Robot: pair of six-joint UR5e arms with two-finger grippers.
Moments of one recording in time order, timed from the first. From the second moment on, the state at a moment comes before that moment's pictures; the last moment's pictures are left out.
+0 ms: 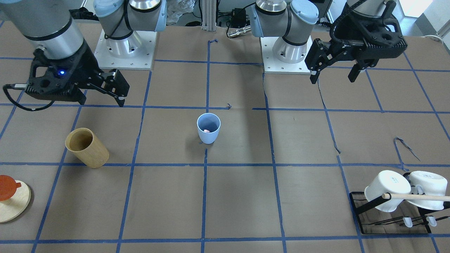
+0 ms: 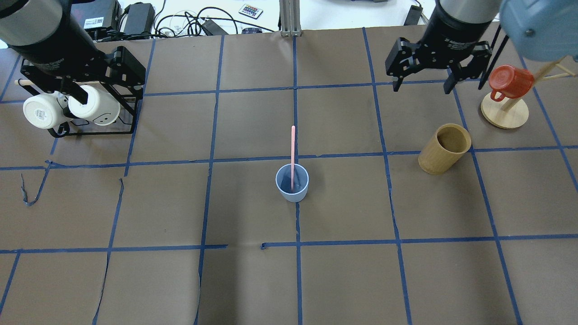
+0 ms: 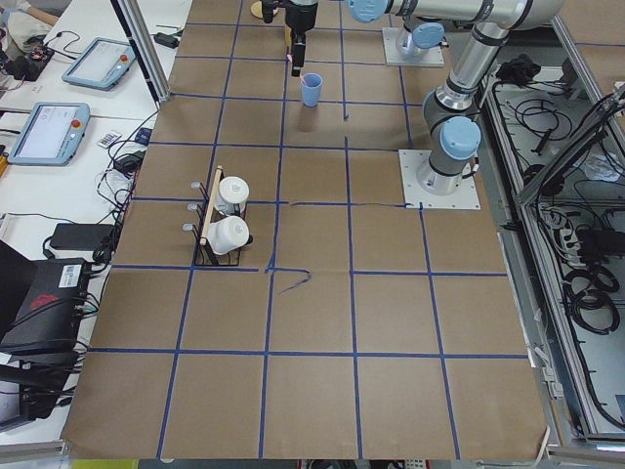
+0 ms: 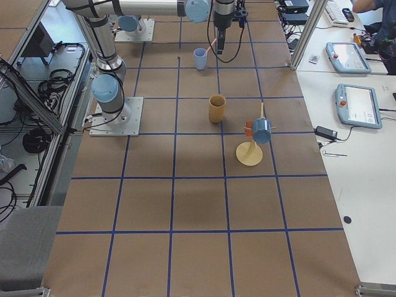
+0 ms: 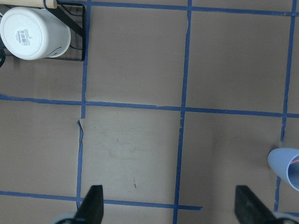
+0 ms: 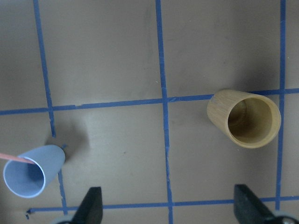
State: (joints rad) left arm -1.48 -1.49 -1.56 -1.55 1.60 0.01; right arm 1.52 -1.51 1.51 -1.54 -1.52 -0.01
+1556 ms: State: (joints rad) left arm -1.48 -1.50 -1.56 -1.53 1.60 0.01; right arm 1.52 -1.68 1.63 -1.47 -1.58 -0.03
